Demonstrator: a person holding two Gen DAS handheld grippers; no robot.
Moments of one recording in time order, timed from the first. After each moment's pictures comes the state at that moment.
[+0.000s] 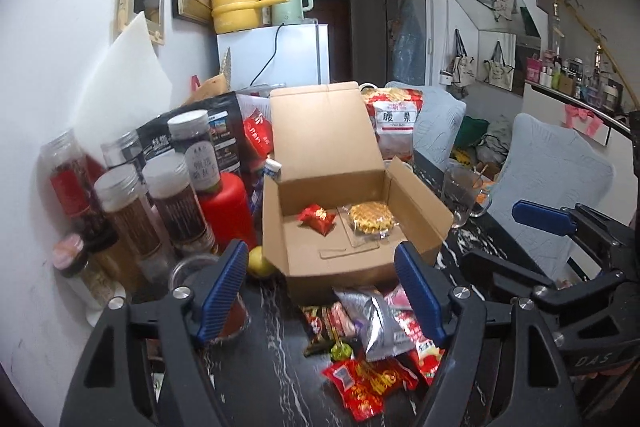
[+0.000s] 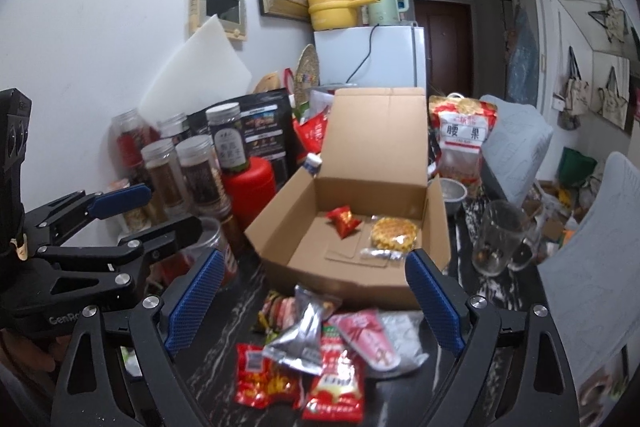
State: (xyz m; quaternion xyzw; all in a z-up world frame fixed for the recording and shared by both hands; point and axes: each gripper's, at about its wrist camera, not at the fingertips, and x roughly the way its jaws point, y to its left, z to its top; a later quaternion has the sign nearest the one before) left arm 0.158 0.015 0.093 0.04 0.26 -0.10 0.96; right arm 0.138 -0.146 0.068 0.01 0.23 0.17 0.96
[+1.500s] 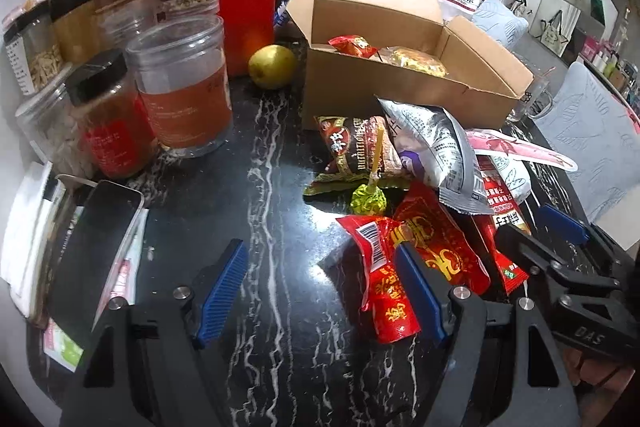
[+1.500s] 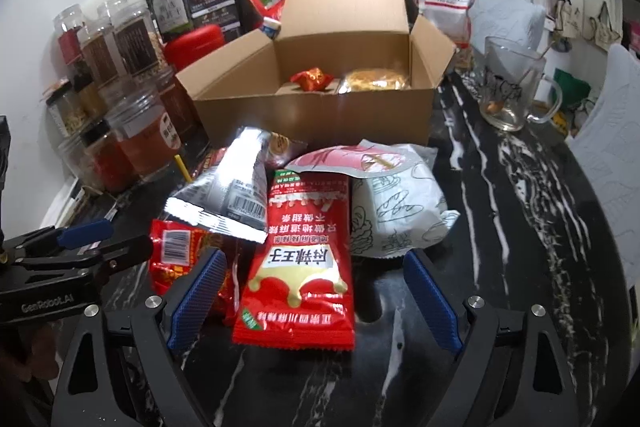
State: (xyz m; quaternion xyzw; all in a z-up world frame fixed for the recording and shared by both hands) left arm 0.171 0.031 -0.076 -0.05 0.45 -0.05 0.89; right arm 0.166 -0.159 -0.092 0.03 0.36 0.14 0.92
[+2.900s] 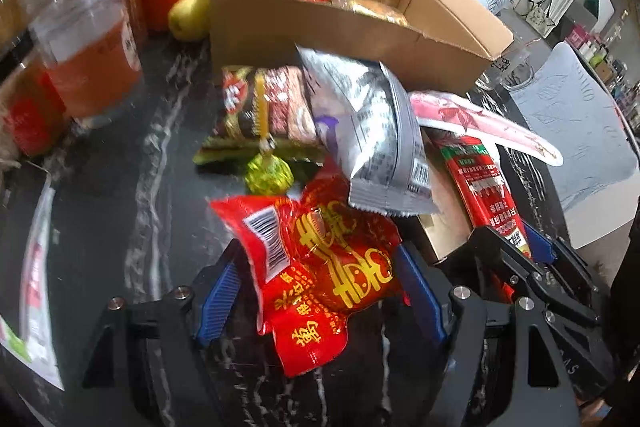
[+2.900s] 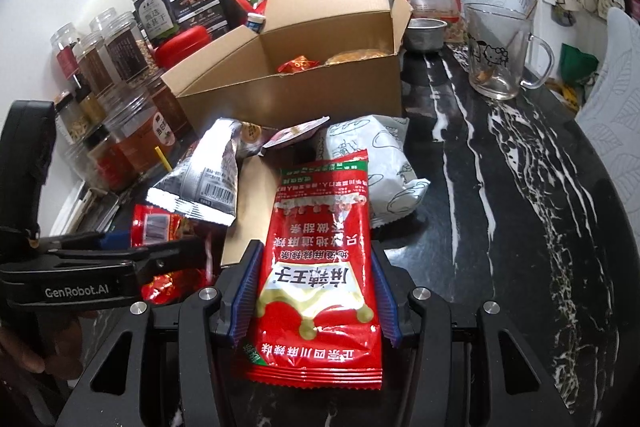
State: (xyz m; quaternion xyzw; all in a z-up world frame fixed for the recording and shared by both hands) left arm 0.204 -0.022 -0.102 -0.09 0.52 -0.11 0.84; right arm 0.161 -0.200 -0.104 0.07 0.37 0.16 0.91
